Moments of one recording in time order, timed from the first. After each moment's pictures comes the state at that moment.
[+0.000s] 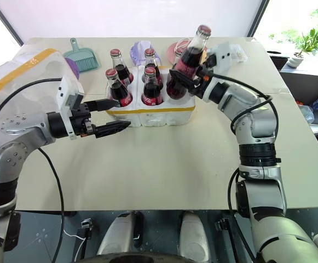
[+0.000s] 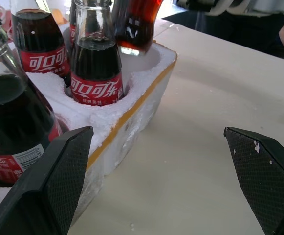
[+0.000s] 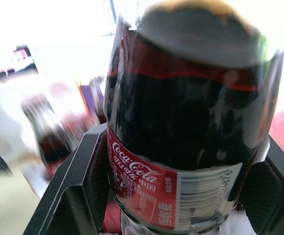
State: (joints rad) left arm -0.49 0.73 0.11 -0.38 -0.73 0.86 -0.77; right arm -0.82 -0.43 -0.08 0.19 0.49 0.54 0.62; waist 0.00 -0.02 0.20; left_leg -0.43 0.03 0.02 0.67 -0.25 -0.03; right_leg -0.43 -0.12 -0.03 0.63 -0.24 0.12
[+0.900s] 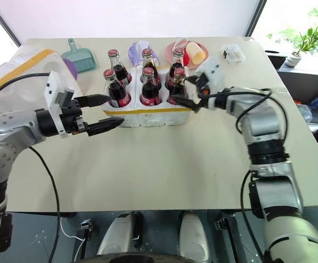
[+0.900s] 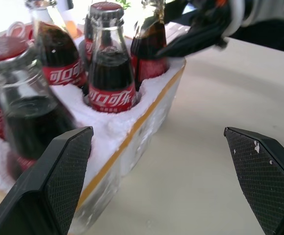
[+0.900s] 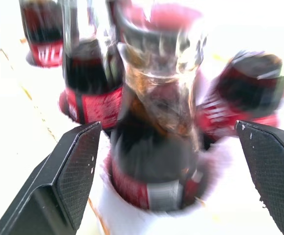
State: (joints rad) left arm -0.44 0.83 0.21 -0.44 -0.76 0.86 -0.78; right arm -0.83 -0.62 0.01 0.17 0.36 0.54 0.93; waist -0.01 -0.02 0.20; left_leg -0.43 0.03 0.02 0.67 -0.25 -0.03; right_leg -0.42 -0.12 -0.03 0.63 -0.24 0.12
